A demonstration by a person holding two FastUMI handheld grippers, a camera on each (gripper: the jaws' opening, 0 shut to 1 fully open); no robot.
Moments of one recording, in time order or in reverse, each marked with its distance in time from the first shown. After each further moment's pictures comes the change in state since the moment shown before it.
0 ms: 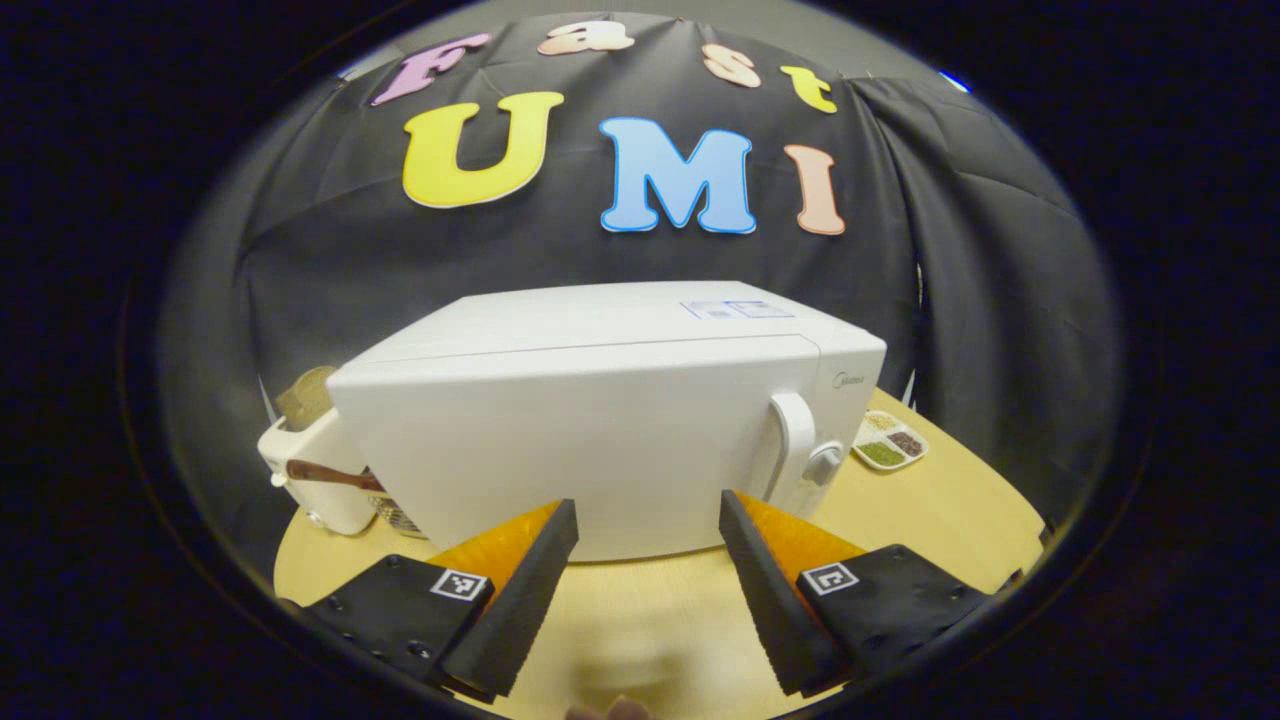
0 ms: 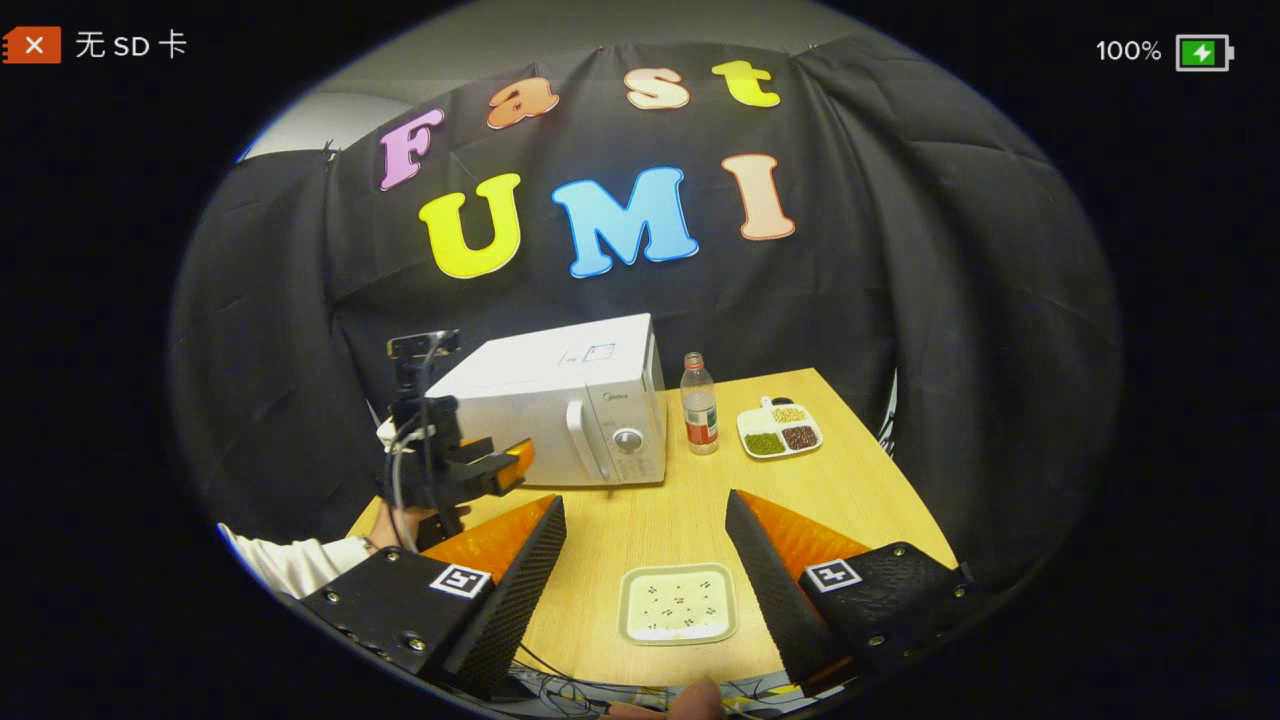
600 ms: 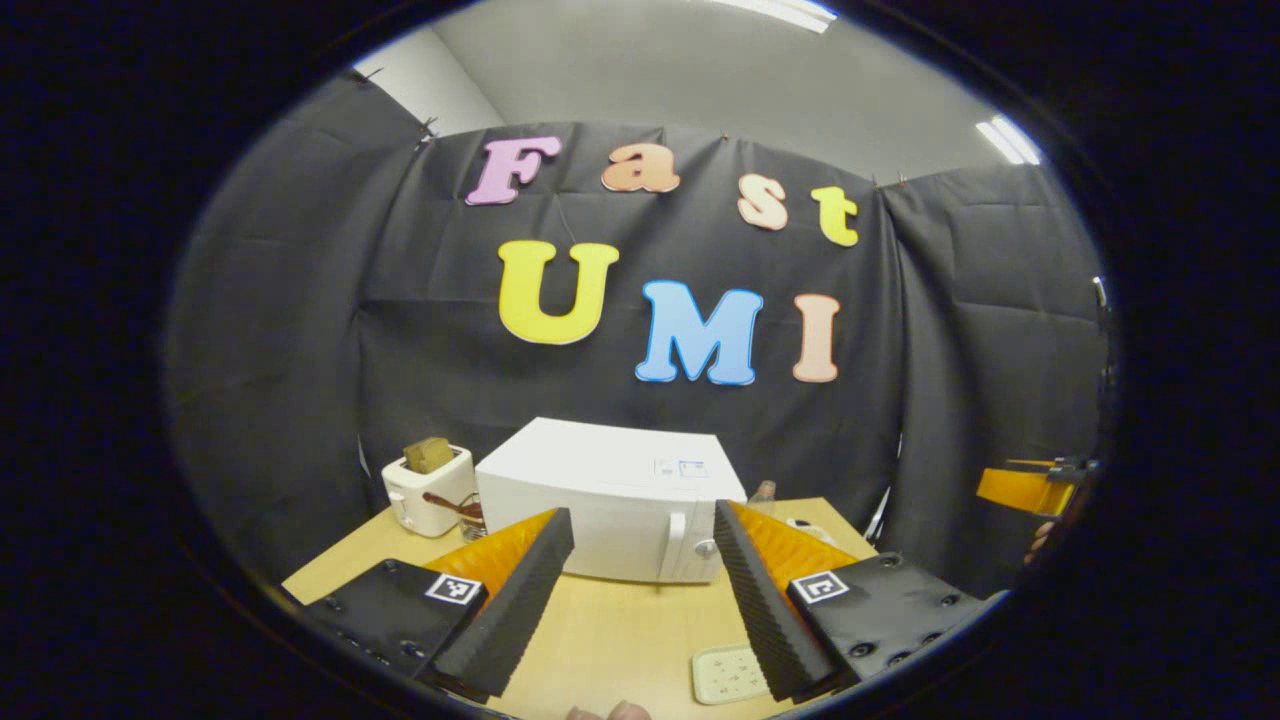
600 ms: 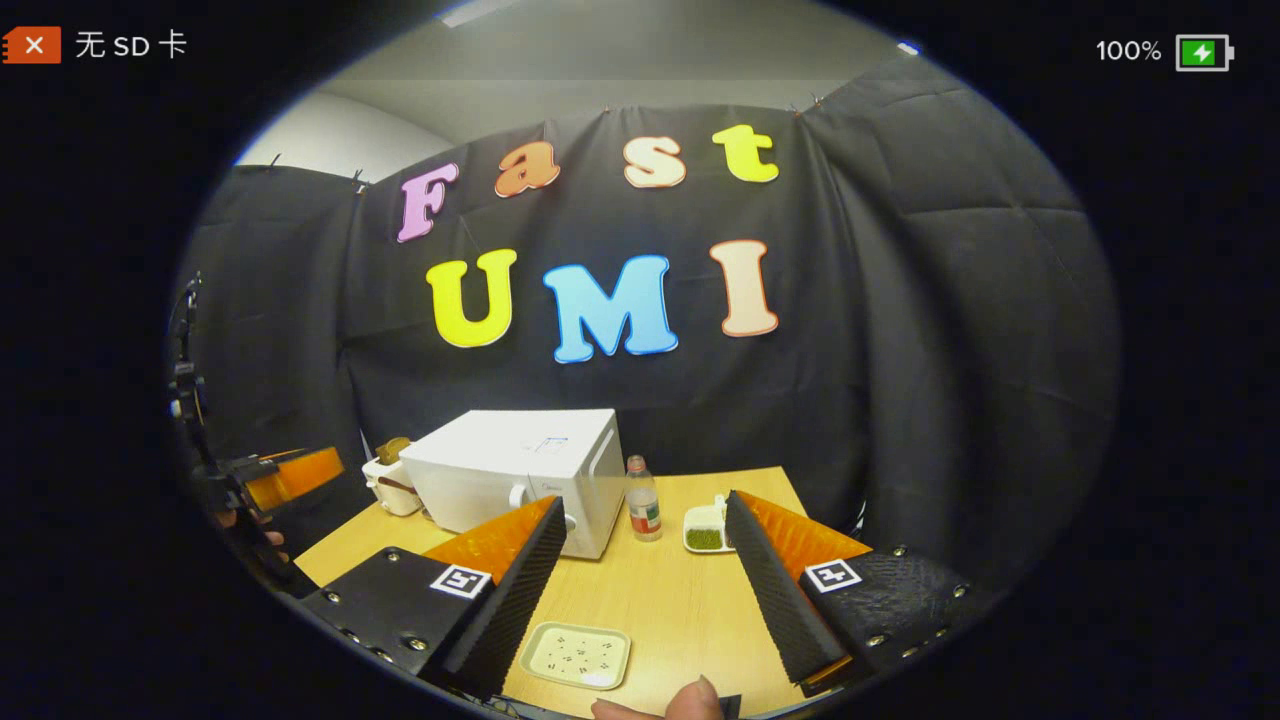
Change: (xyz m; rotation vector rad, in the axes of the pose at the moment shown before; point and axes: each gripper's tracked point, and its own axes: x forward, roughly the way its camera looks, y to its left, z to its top) left arm -0.274 -0.090 0.145 -0.163 -0.301 0.159; right arm -0.030 -0.108 0.103 -0.101 -0.237 0.041
